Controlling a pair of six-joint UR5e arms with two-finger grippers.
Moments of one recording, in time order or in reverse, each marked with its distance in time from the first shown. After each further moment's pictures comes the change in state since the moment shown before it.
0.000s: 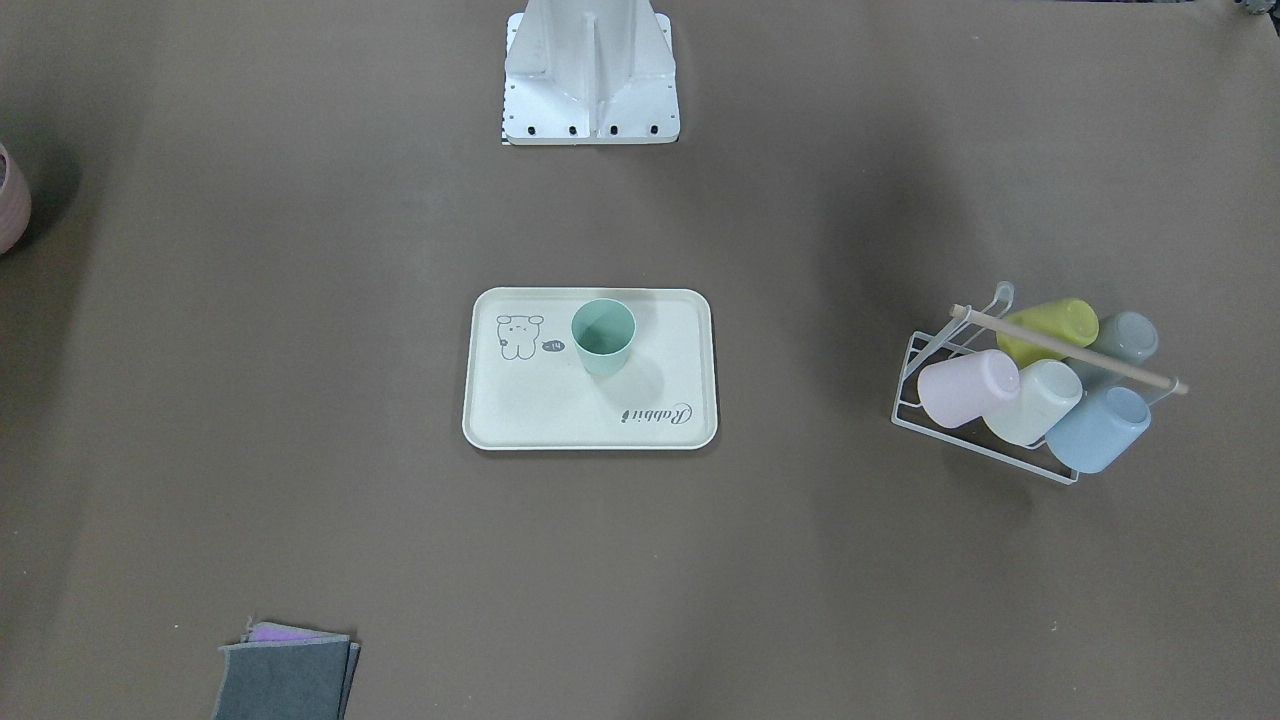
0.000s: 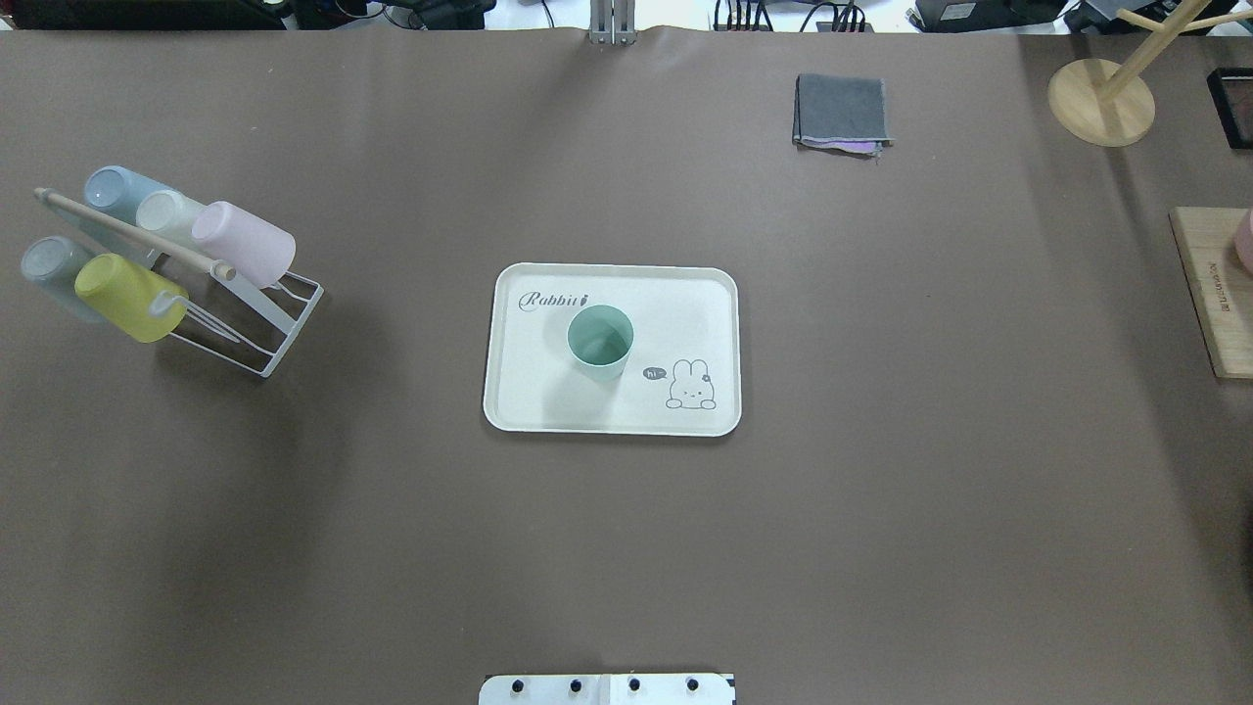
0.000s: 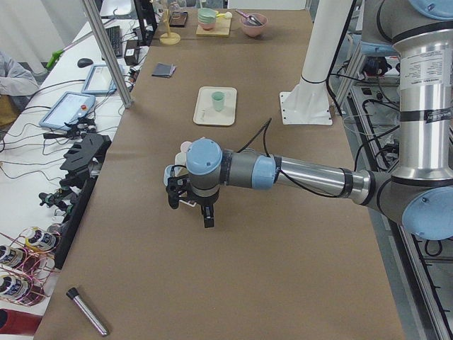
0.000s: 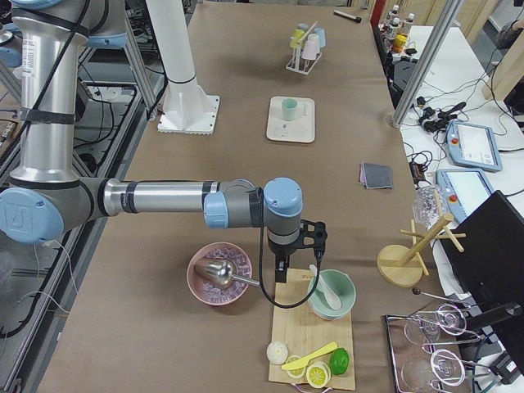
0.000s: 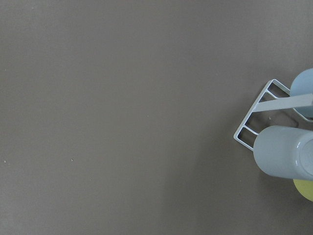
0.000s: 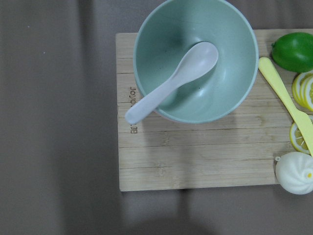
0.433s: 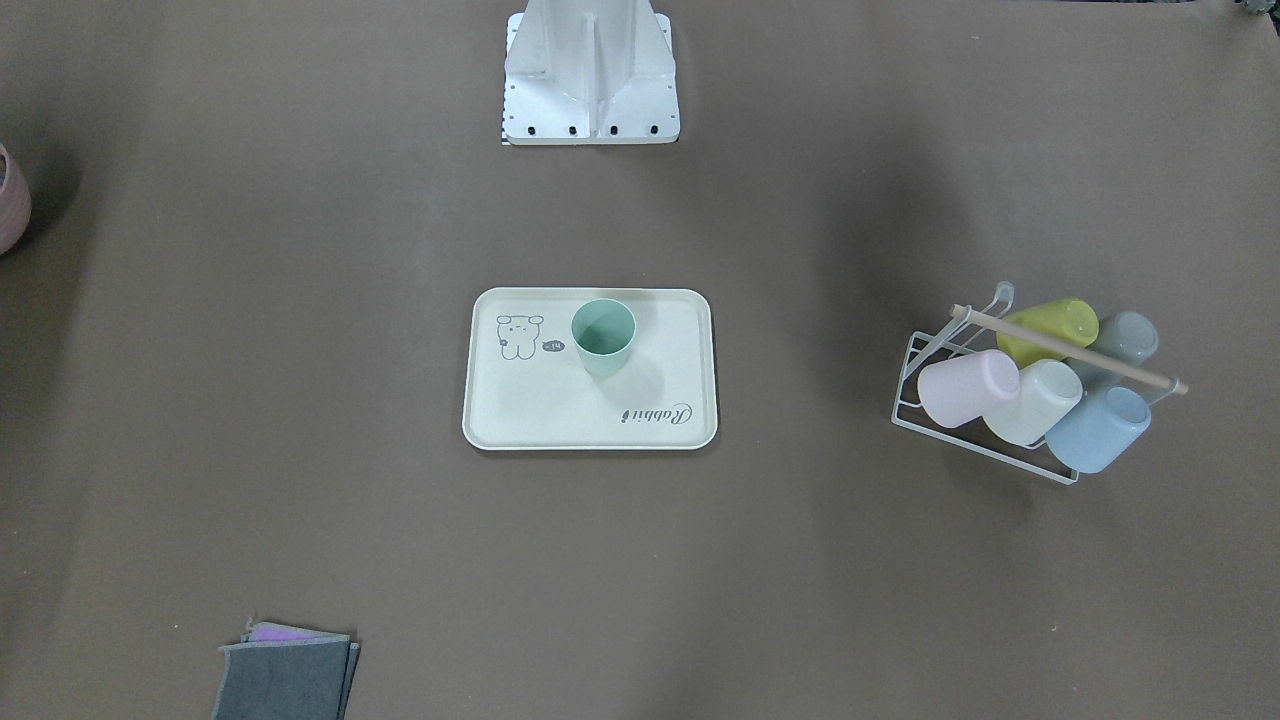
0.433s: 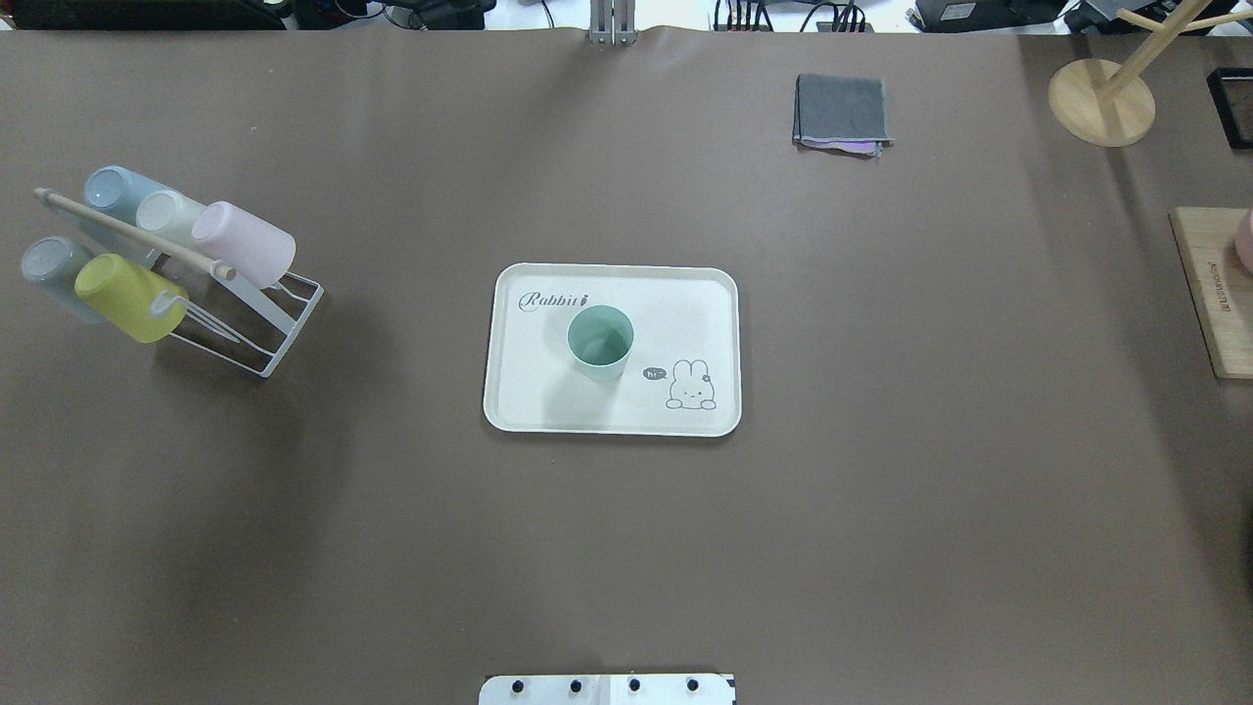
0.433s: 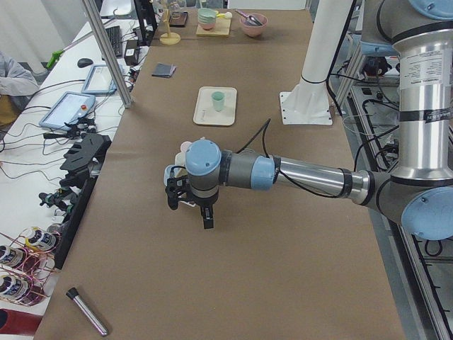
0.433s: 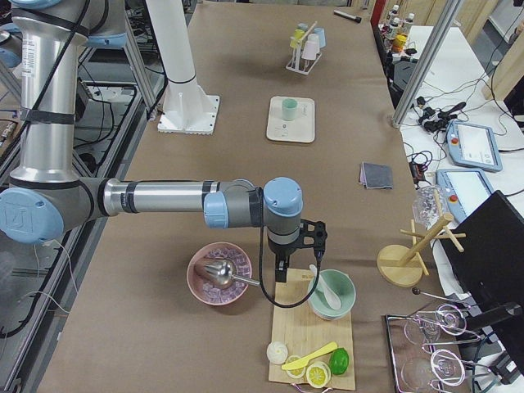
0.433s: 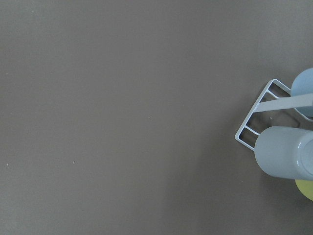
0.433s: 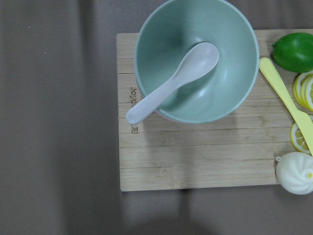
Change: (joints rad) left arm 0.003 -0.002 0.017 0.009 0.004 0.000; right arm 0.000 0.000 0.001 0.000 0.001 0.001
